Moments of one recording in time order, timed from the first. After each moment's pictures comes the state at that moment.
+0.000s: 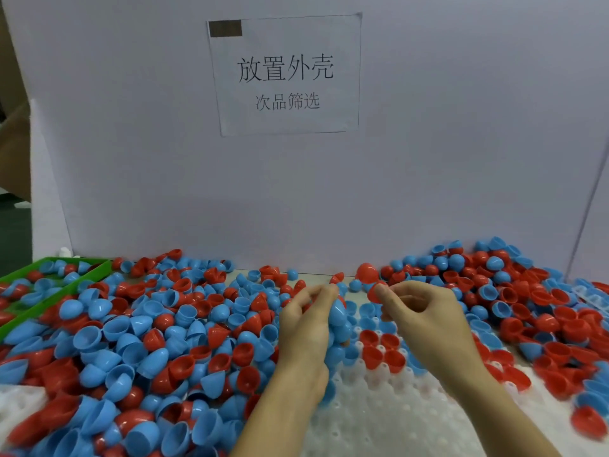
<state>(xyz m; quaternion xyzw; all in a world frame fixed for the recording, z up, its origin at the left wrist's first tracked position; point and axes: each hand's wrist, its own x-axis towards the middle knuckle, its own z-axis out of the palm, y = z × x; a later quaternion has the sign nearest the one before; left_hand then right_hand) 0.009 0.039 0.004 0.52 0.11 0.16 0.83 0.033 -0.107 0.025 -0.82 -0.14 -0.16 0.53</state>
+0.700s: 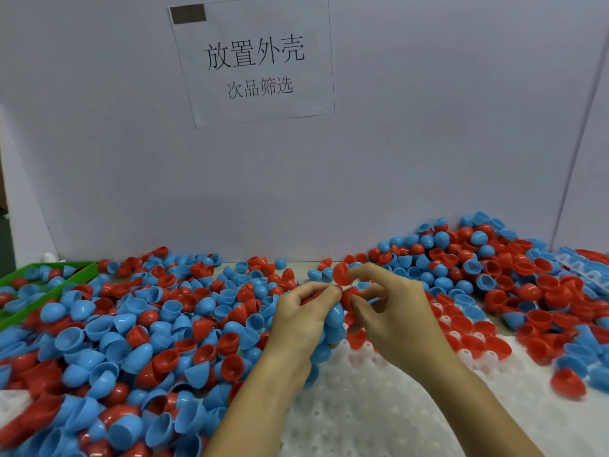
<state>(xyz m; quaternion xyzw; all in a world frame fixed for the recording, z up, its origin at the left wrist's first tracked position) 0.008 0.031 -0.003 0.64 0.08 0.11 0.75 0.023 -0.106 0.010 -0.82 -0.27 -0.16 0.48</state>
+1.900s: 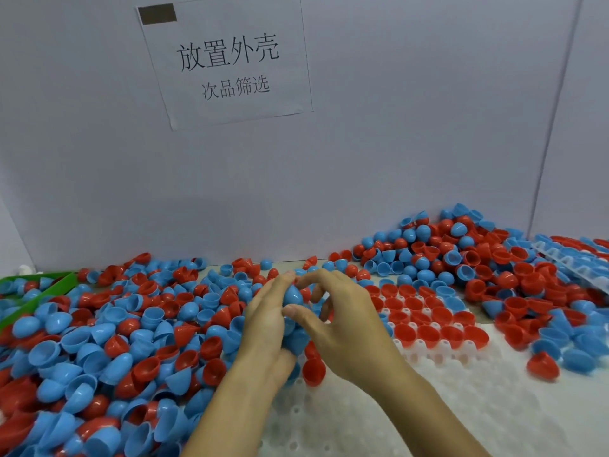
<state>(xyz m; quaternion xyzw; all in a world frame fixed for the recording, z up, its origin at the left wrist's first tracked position) 0.003 0.033 0.003 0.46 0.12 0.07 0.88 0.008 -0.076 0.004 -0.83 -0.26 -0.16 0.46</state>
